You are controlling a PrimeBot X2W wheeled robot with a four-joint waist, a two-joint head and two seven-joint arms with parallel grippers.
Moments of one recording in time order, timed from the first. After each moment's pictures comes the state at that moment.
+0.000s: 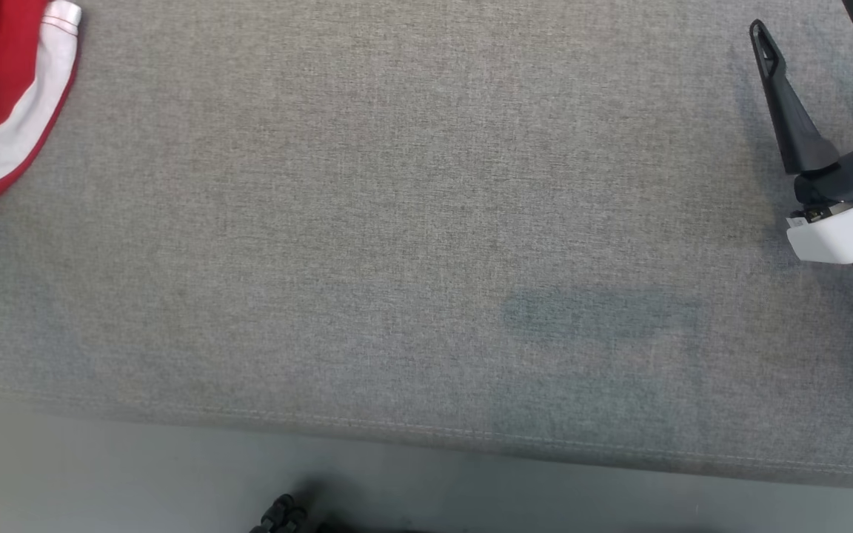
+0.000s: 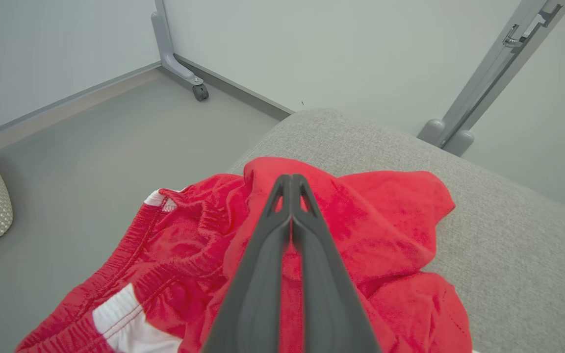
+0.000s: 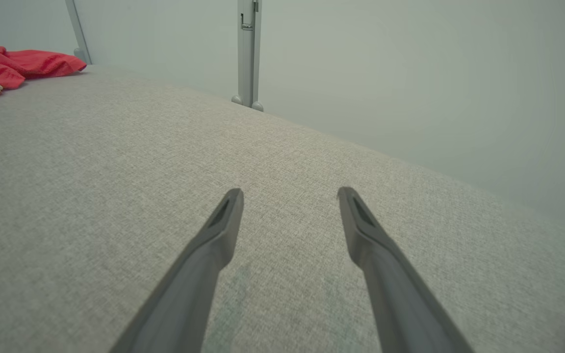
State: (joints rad) left arm -0.96 0.36 0.10 0.75 -0.67 -0.04 -0.02; right arm -0.40 -0.47 0.22 -0.15 0.16 0.08 -0.11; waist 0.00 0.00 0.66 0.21
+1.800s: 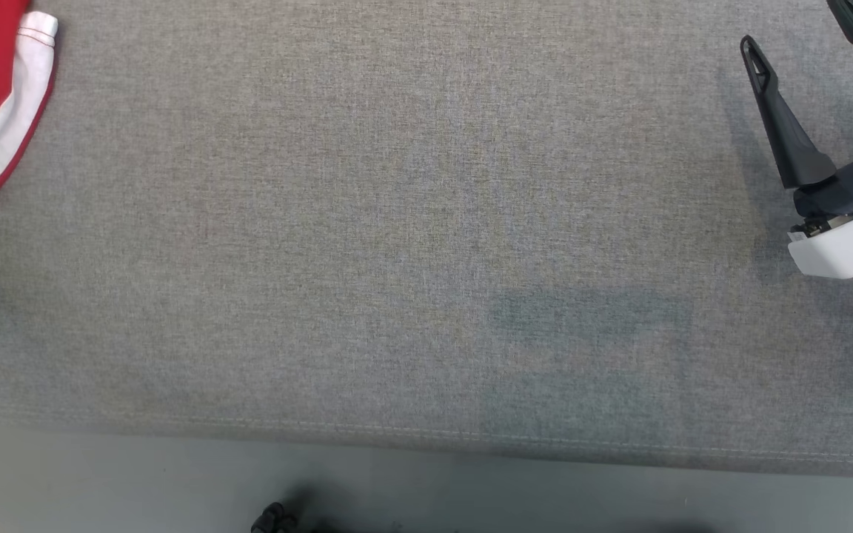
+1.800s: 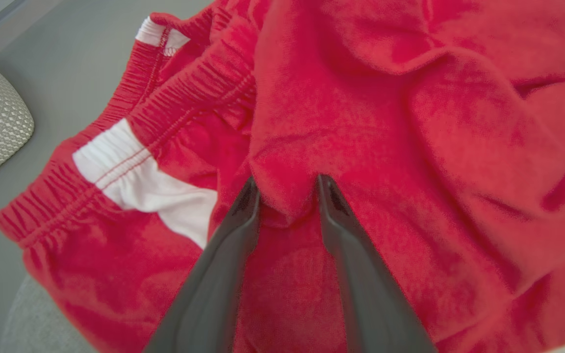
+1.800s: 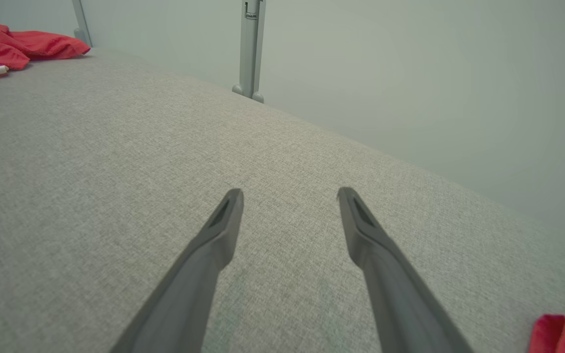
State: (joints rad) left arm -0.95 0.39 -0.01 1.01 -0.66 -0.12 0.13; right arm -0.38 -0.51 0.24 -0.21 0.16 0.08 -0.06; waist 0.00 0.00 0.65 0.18
